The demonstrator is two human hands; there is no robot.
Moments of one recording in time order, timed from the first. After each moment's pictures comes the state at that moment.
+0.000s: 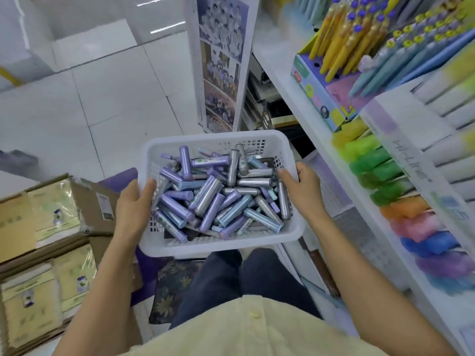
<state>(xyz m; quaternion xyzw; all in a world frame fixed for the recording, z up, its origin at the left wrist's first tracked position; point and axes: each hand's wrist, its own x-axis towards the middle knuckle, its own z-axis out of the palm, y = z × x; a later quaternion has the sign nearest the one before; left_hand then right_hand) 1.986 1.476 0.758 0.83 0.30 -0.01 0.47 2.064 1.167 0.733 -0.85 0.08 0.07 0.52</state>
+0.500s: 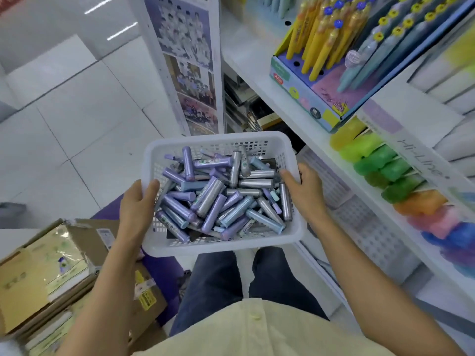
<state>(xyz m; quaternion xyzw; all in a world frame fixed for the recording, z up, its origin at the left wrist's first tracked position) 2.082 1.496 0.748 0.87 0.23 -0.07 0.44 2.084 1.178 0.714 -0.81 0.19 0.04 0.55</state>
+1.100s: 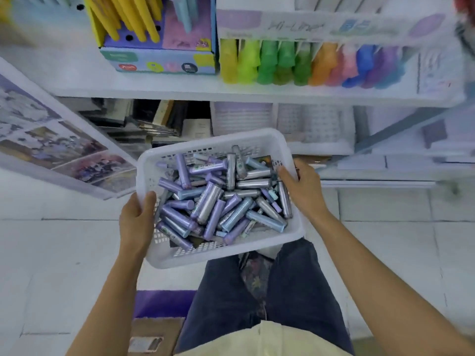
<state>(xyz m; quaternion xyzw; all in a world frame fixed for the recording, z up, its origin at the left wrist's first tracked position) 2.179 1.460 0.691 0.87 -0.11 -0.28 0.40 1.950 1.229 0.689 -0.69 0.50 -0.16 0.50</state>
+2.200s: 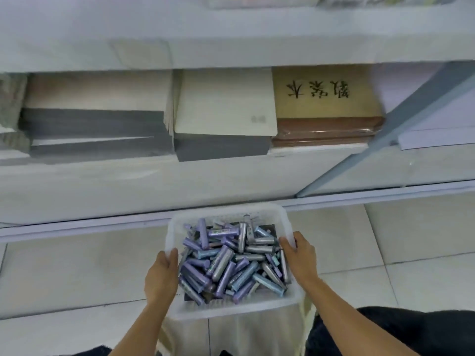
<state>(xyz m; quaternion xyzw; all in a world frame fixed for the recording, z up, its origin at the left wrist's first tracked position) 2.056 1.327 0.057 0.92 -0.15 -0.32 0.19 1.798 1.161 0.054 -0.60 0.66 -0.10 0.43</state>
